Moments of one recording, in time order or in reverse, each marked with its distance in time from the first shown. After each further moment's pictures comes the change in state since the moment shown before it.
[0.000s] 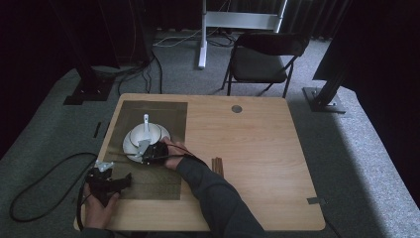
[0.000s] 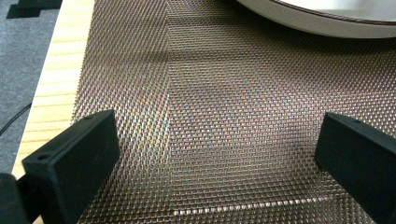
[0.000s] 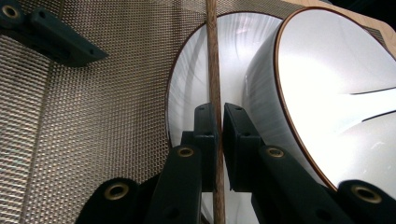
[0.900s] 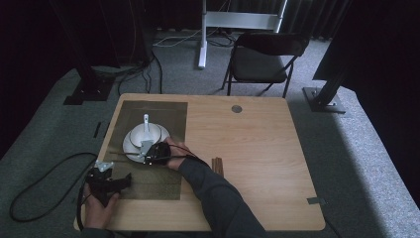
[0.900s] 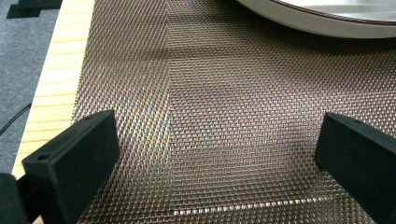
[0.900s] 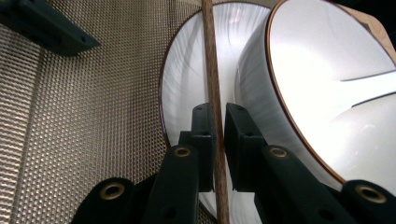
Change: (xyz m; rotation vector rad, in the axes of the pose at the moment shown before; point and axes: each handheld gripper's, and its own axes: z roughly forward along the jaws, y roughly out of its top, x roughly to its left) left arm 0.000 0.000 0.000 -0.001 0.000 0.001; right arm 0.001 -0.007 -0.003 0.010 -0.034 0.009
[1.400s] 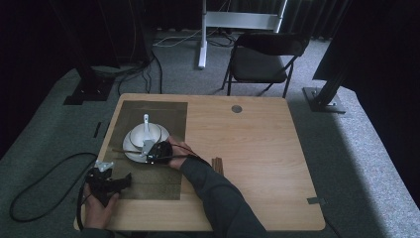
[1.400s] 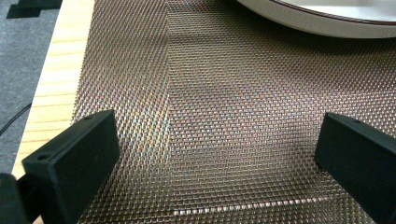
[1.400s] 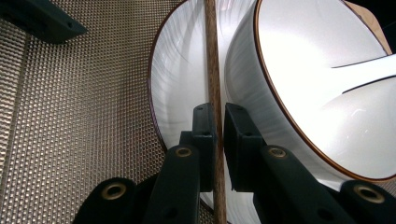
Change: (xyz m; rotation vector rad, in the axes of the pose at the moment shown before) left arm 0.000 0.000 0.000 -0.001 0.000 -0.001; right arm -0.003 -0.005 -0.002 0.014 -0.017 0.003
